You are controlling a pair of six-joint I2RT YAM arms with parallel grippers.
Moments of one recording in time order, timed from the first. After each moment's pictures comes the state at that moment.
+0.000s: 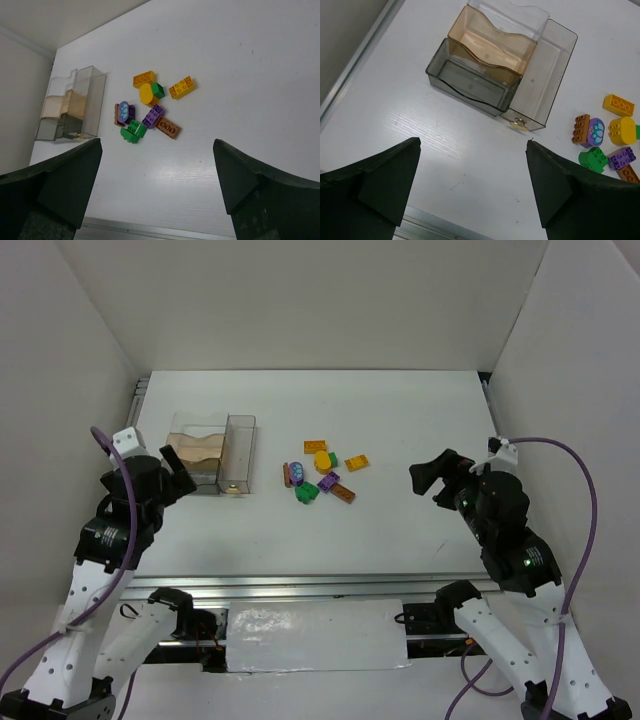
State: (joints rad) left arm -0.22 0.73 0.99 -0.81 -0.48 -0.49; right arm 0.34 0.58 0.93 -0.64 0.16 0.59
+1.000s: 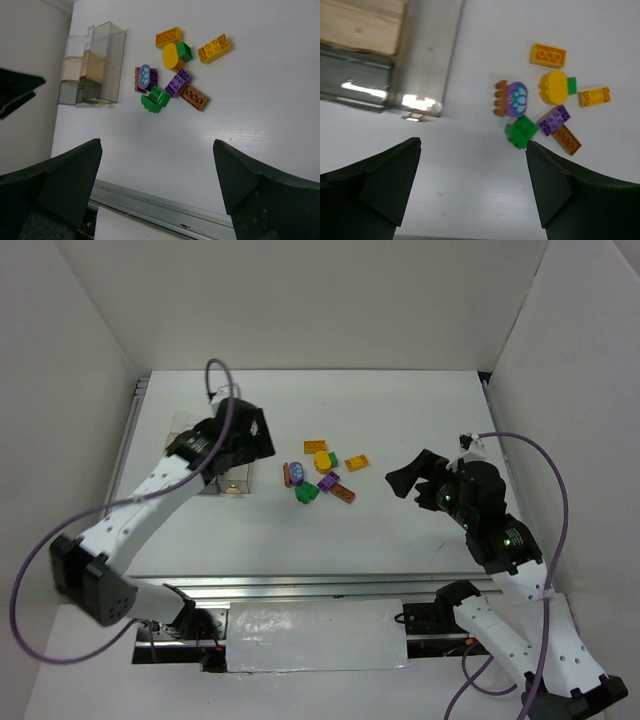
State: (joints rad) left arm -0.48 1.28 1.29 -0.77 -0.41 -0.66; right arm 0.34 0.65 0.86 -0.57 -0.04 0.68
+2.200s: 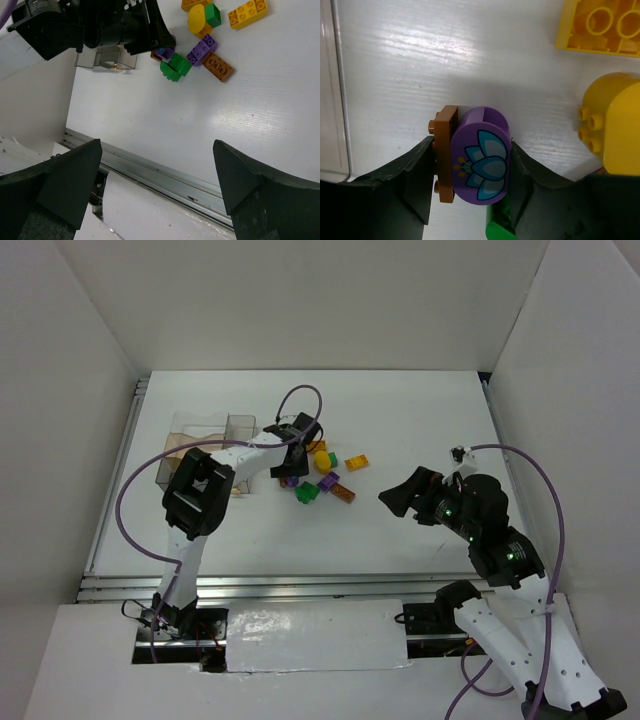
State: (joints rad) left arm -0.58 2.13 1.60 -0.66 -0.37 -0.68; right arm 0.34 0.57 0.79 -0.61 -0.21 0.67
